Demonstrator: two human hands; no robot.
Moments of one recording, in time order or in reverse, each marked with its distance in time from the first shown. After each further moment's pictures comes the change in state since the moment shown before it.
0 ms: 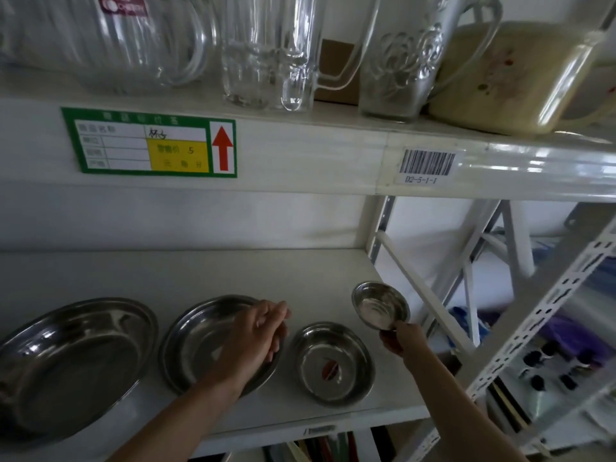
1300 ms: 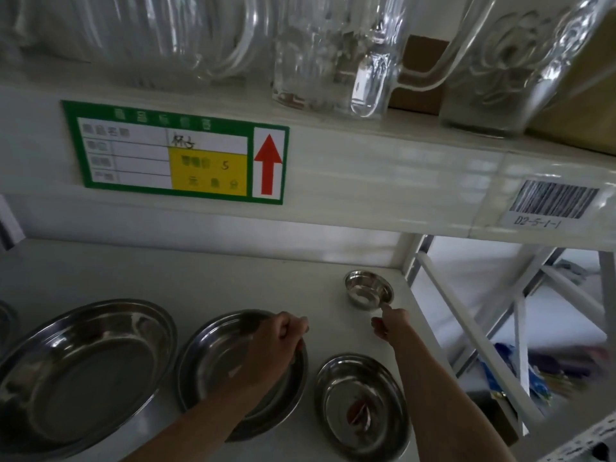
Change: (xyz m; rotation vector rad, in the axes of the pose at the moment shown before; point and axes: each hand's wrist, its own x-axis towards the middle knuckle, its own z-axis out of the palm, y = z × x) left_hand 0.062 -0.035 -0.005 0.175 0.137 -0.044; right_hand 0.065 -0.047 0.123 -0.126 -0.119 0.000
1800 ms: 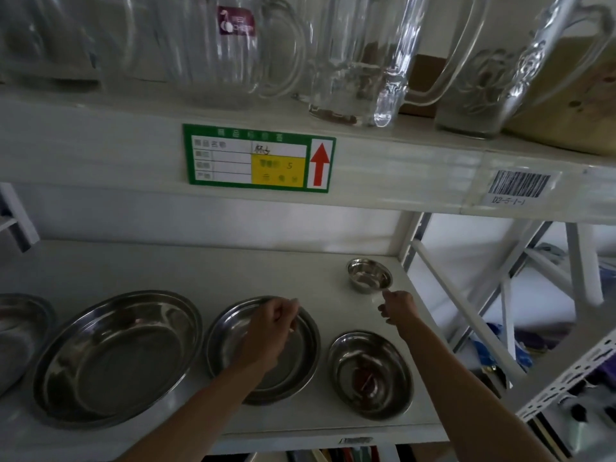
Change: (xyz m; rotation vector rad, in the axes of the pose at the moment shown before) left_hand -0.007 -0.017 -0.031 -0.103 0.040 -0.068; right_hand -0.092 -0.010 -0.016 -0.293 0.014 -0.227
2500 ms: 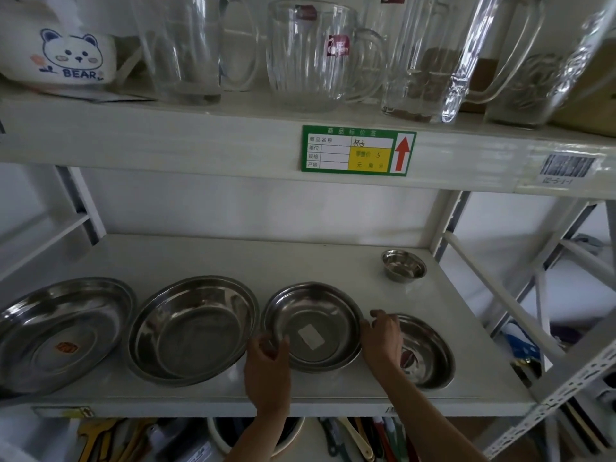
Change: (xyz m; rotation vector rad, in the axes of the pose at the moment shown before) left_hand -0.079 -0.074 -0.065 0.105 0.557 -0.042; right_hand -0.154 0.026 0.105 -0.338 0.145 -0.252
